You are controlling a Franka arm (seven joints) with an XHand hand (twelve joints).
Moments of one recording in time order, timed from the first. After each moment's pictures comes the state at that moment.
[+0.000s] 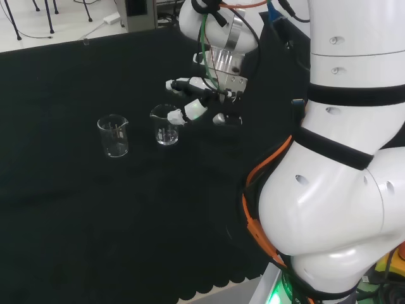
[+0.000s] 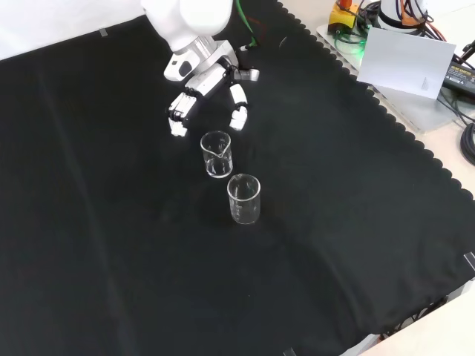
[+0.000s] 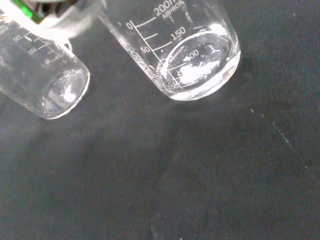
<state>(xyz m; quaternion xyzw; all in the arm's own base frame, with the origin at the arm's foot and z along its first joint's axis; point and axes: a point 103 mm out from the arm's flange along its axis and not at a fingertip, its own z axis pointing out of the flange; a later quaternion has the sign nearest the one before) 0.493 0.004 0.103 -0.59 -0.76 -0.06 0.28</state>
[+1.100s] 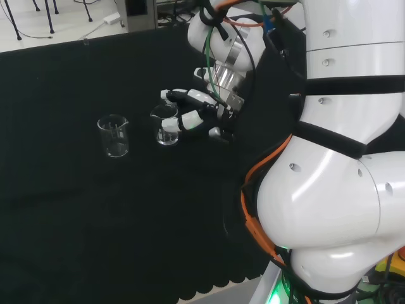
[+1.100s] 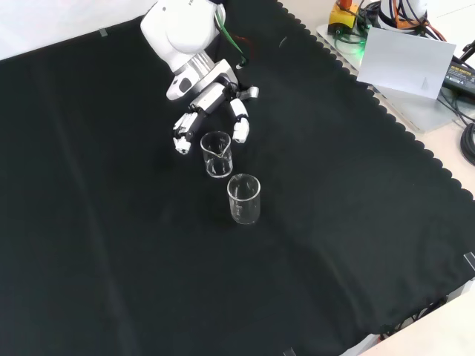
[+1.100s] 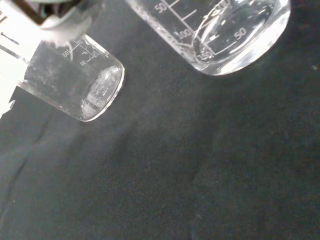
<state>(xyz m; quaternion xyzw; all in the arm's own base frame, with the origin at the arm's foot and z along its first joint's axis) 0.498 0.025 0.061 -0.55 -0.75 -0.14 0.34</state>
